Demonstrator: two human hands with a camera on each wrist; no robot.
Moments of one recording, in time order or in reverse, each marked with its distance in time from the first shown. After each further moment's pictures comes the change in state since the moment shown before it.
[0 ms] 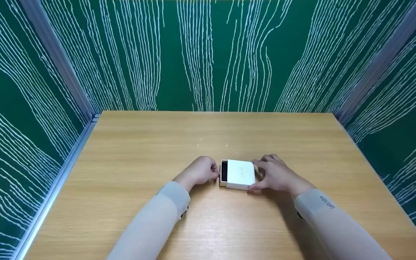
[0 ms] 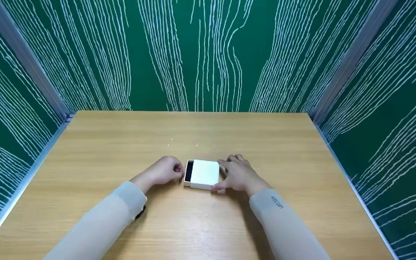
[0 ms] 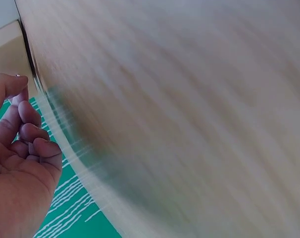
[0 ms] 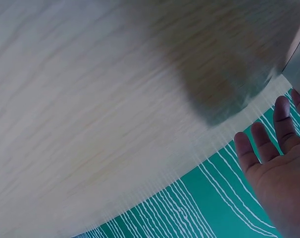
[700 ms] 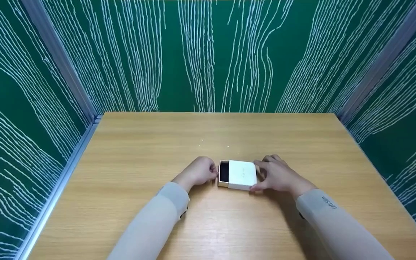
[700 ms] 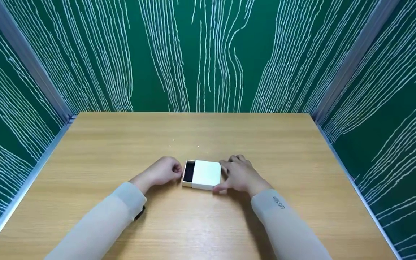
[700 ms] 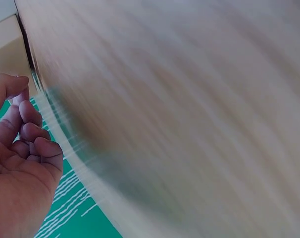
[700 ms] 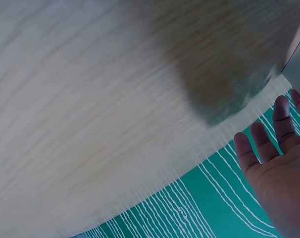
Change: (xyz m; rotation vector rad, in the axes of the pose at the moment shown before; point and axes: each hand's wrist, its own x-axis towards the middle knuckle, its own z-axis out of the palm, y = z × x) left_hand -0.002 -0.009 -0.003 0.008 0.009 -0.007; right_hand 0.001 -0.001 0.001 -0.034 0.017 -0.019
